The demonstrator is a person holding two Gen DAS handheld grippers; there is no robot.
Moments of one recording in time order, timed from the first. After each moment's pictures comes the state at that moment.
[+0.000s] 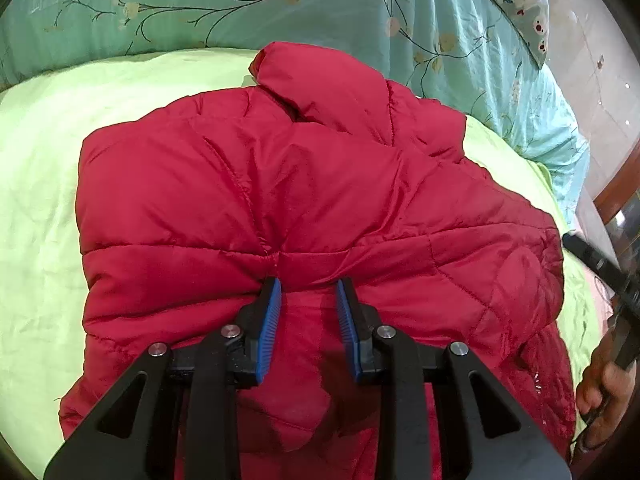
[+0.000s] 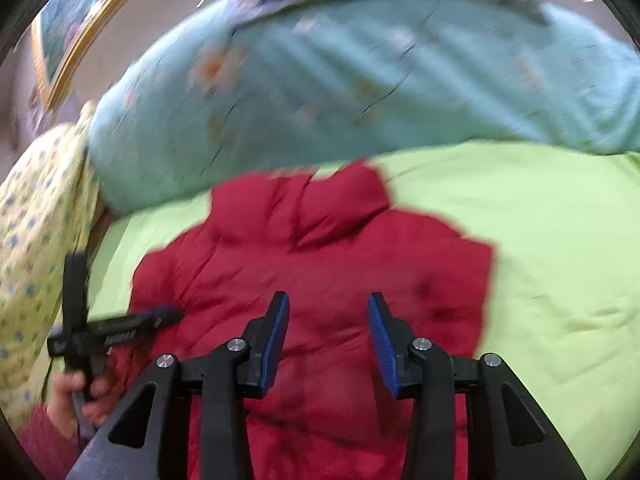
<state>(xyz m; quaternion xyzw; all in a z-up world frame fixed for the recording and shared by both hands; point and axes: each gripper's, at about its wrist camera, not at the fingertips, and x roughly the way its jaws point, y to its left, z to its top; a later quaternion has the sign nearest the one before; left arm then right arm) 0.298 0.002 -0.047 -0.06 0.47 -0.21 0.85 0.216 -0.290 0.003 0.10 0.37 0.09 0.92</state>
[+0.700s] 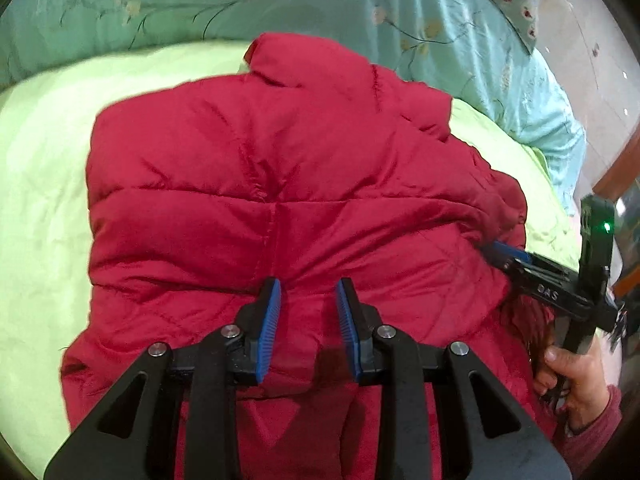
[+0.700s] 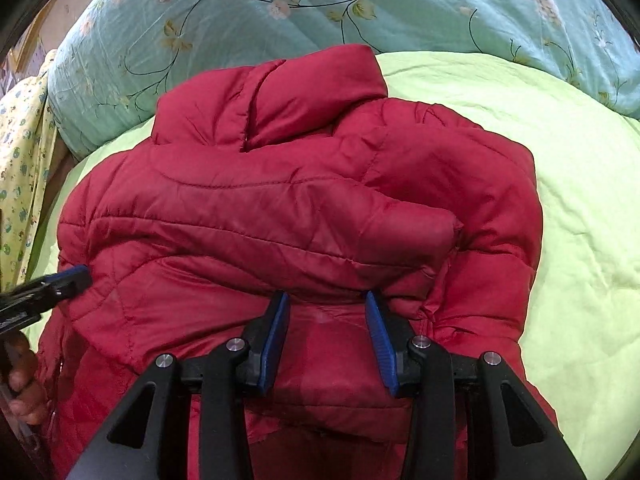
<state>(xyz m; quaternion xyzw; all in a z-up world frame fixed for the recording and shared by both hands) 0.278 0.005 -0.046 -0.06 0.49 -0.22 0.84 0.253 -0.286 -0.076 0.08 0.46 0.05 0.88</state>
